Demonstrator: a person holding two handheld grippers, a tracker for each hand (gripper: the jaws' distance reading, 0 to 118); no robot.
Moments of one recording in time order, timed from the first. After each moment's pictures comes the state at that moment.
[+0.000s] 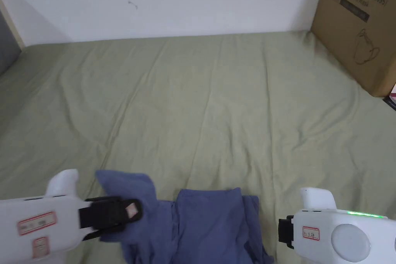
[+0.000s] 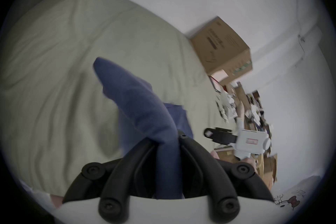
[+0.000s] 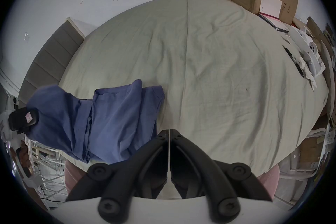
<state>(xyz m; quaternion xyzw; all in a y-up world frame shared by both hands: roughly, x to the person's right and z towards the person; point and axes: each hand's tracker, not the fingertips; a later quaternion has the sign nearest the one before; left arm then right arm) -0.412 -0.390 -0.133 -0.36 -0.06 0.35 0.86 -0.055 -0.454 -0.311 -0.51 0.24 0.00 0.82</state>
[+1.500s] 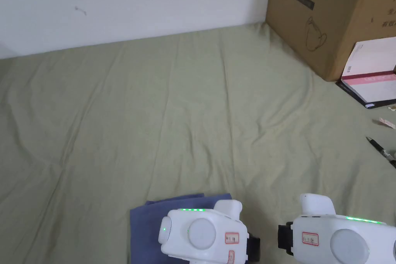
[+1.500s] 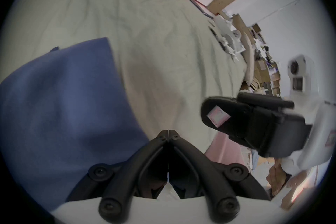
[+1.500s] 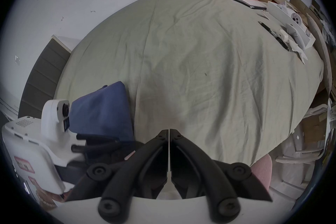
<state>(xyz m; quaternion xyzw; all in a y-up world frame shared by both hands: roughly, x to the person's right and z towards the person) -0.185 -0.506 -0.295 -0.54 -0.19 0.20 0.79 0.014 -0.470 -0.322 -0.53 0.18 -0.05 0.82</state>
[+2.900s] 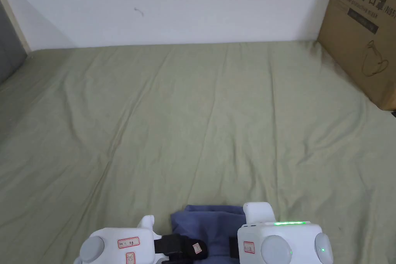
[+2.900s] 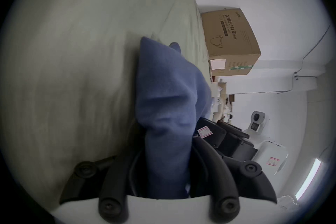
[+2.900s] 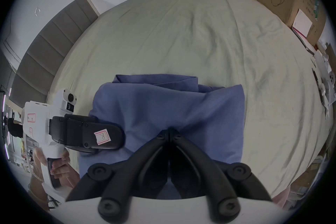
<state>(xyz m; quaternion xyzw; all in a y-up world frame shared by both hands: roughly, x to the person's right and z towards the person) -0.401 -0.576 -0.210 -0.43 -0.12 0.53 0.72 -0.148 -0.493 -0.315 -0.52 0.31 0.07 0.79</state>
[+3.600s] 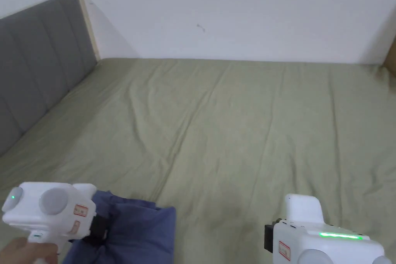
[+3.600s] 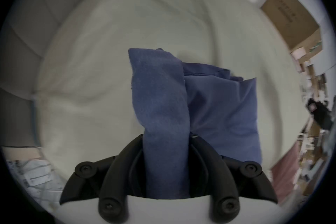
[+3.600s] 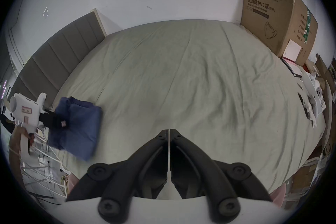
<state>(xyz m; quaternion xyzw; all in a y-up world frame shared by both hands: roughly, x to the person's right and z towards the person) -0.608 -0.455 -0.103 -0.58 0.21 0.16 0.77 -0.208 -0.424 -0.270 -0.42 0.30 0.07 0.85</state>
